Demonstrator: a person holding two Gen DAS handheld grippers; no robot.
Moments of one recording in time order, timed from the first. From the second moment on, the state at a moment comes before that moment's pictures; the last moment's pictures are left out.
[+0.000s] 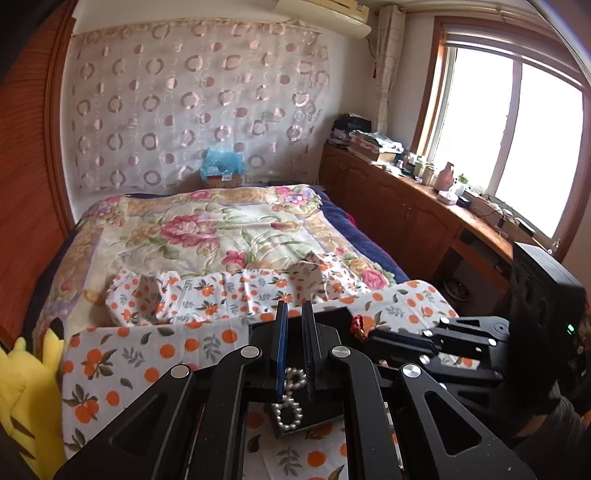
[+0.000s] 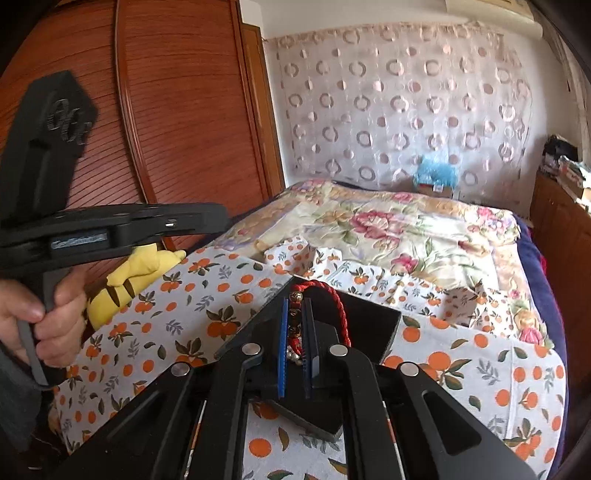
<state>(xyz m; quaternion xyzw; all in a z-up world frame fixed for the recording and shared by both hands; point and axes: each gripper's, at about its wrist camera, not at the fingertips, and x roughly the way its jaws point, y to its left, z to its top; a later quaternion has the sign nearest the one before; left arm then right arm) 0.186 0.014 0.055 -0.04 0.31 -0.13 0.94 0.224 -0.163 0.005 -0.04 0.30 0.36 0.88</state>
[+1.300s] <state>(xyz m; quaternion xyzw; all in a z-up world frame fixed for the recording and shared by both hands) 0.072 0.012 -0.066 -0.02 0.40 -0.15 0.90 0.082 -0.203 -0.047 -0.08 0.33 0.31 0.89</state>
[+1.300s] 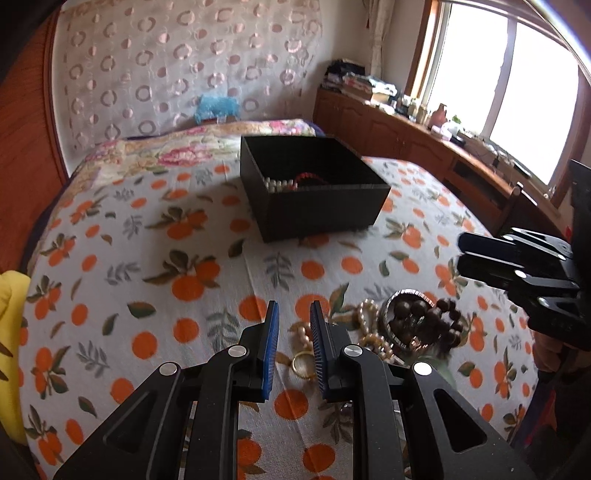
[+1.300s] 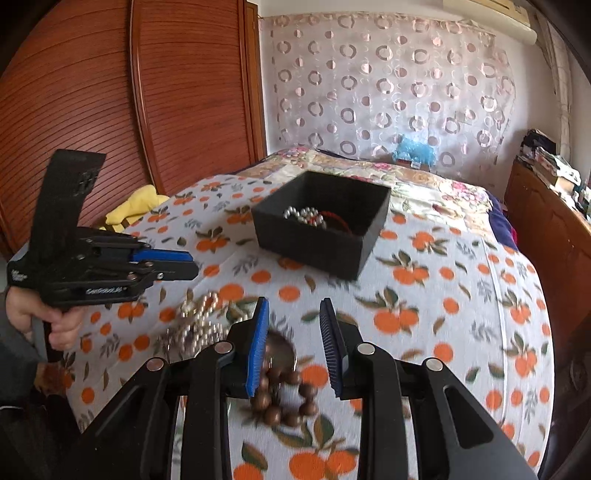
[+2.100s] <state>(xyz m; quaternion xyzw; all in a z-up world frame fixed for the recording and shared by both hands) 0.083 -0.009 -0.083 0.01 0.44 -0.16 0.89 0.063 -0.239 -0.068 -0.07 0.35 0.28 0.89</state>
